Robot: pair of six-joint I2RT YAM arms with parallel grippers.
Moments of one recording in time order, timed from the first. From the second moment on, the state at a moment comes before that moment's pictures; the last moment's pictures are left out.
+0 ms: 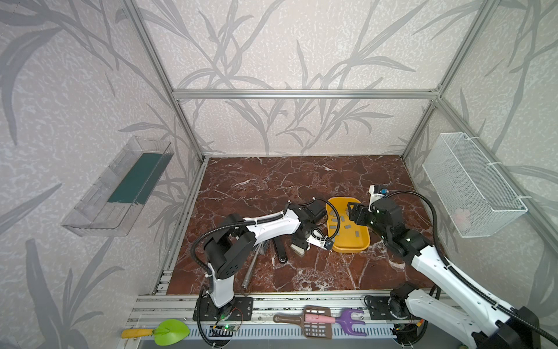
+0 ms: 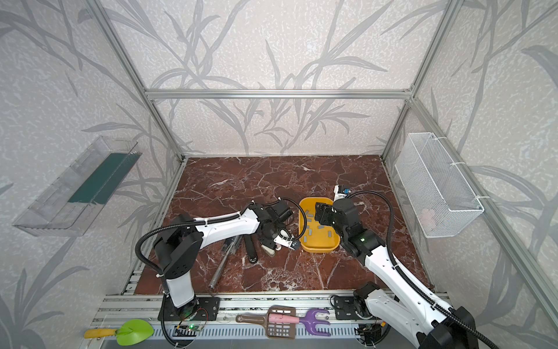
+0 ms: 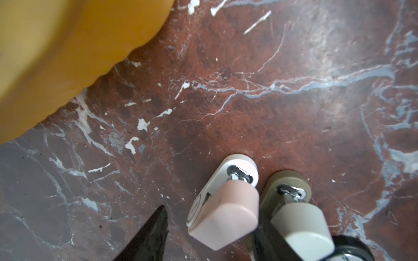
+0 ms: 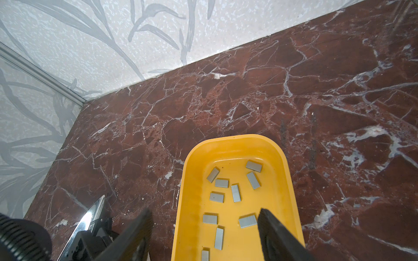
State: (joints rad) left arm -0.89 1.87 1.29 -0.77 -0.01 1.15; right arm 0.47 0.93 0.68 -0.25 0.16 0.55
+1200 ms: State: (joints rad) left arm -0.90 1.93 1.39 -0.91 0.01 1.15; right arm 0.47 0.92 0.68 -0.25 0.16 0.55
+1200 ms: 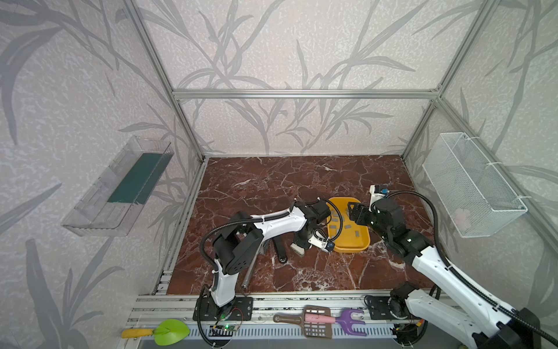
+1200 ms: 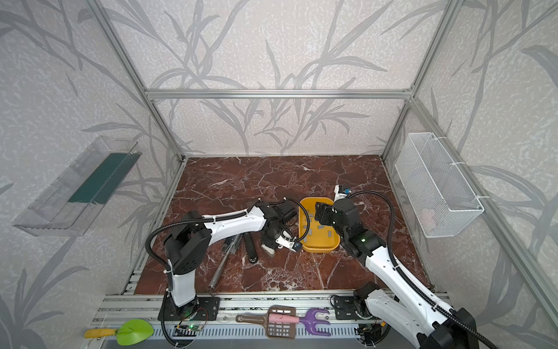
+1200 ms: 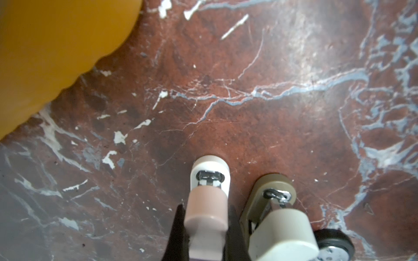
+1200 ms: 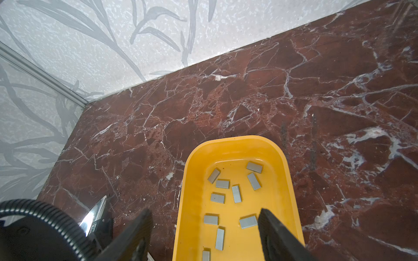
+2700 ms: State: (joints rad) left arm -0.70 1.46 1.27 -0.70 0.35 0.95; right arm 0.65 1.18 0.71 0.06 -0.32 0.47
